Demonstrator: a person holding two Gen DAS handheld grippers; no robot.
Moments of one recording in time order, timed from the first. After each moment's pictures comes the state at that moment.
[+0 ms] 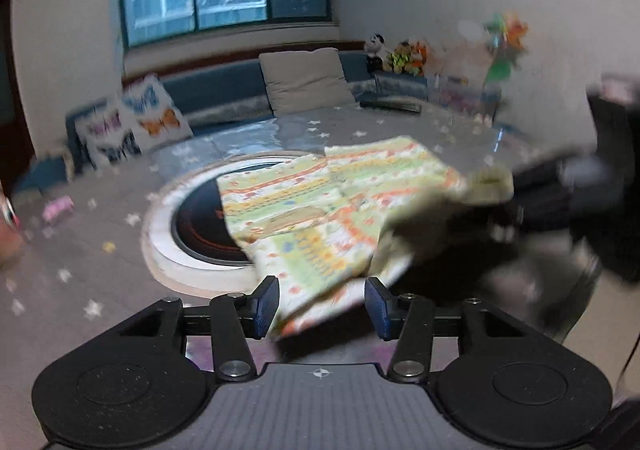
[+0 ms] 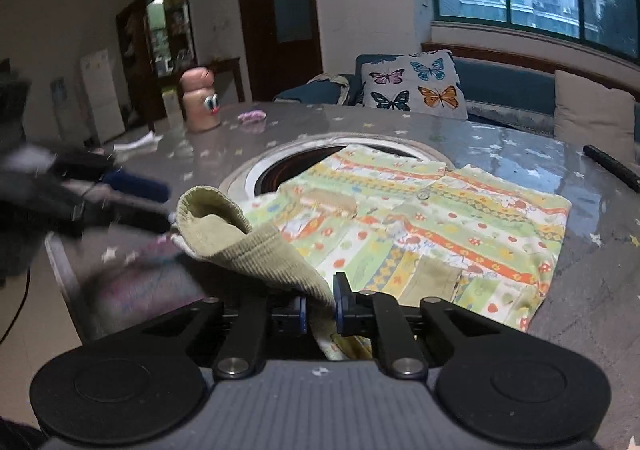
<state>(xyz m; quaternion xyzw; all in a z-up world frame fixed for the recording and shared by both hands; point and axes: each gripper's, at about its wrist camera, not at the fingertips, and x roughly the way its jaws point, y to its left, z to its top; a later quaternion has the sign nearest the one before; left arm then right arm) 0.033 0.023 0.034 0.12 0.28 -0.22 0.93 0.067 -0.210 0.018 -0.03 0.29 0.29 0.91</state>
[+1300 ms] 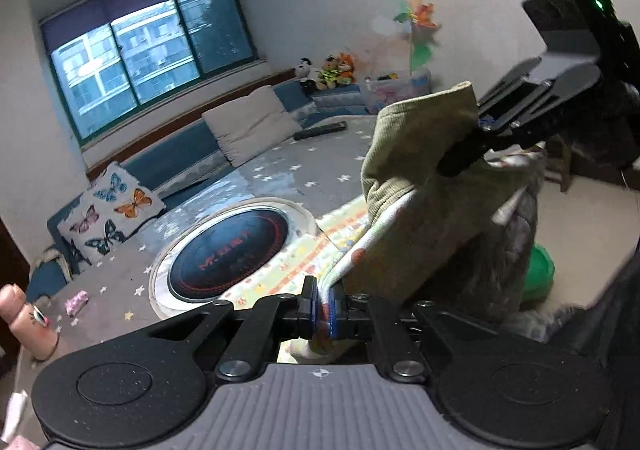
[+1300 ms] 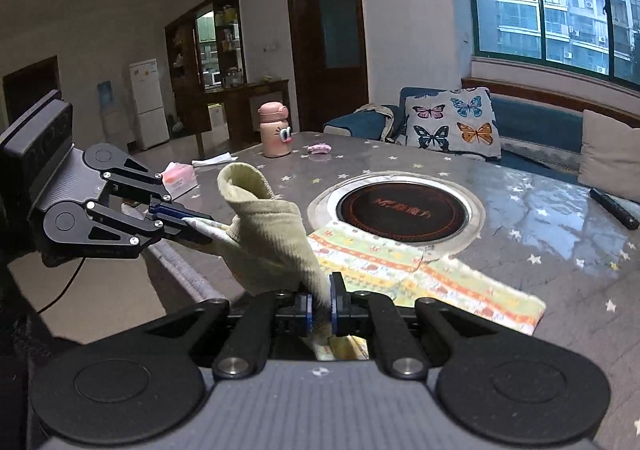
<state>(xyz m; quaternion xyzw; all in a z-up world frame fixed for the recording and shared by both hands) -0.041 0.019 0.075 0.21 0.21 -0.29 0.91 -0.048 -0.234 0.097 -0.04 0.25 0.35 0.90</state>
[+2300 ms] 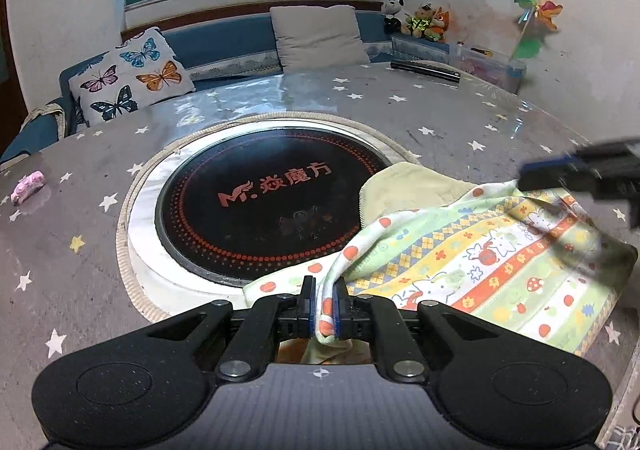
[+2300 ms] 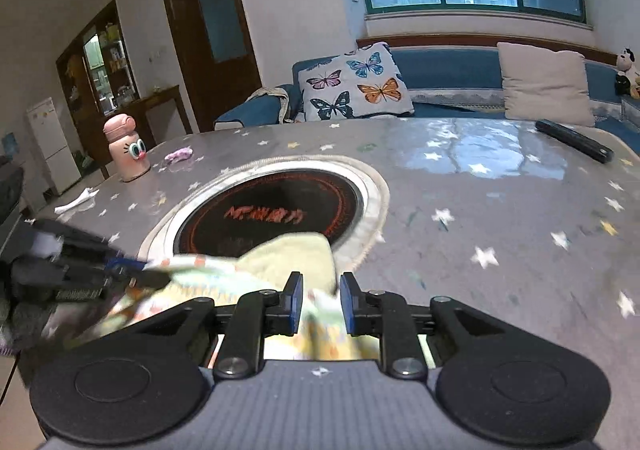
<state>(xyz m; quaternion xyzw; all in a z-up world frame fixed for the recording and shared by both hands) 0.140 0.021 0.001 0.08 0.35 -0.21 0.91 0.121 -0.235 0.008 0.03 0.31 0.21 0.93</state>
